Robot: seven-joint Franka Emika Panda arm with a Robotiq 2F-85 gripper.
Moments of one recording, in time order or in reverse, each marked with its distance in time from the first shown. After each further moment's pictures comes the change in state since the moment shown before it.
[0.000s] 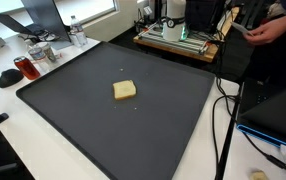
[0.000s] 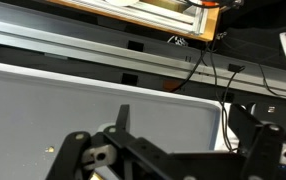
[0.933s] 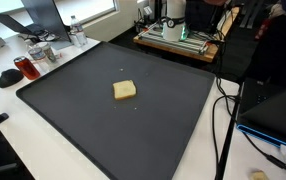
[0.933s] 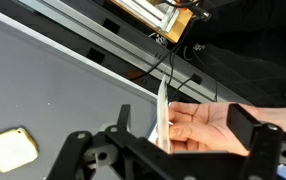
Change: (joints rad) arm 0.152 -0.013 0.082 0.117 0.119 -0.047 -0.104
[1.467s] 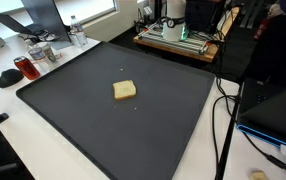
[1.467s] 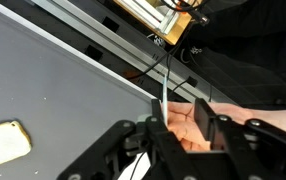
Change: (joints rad) arm 0.000 0.000 -0.009 0.022 0.000 -0.026 -0.056
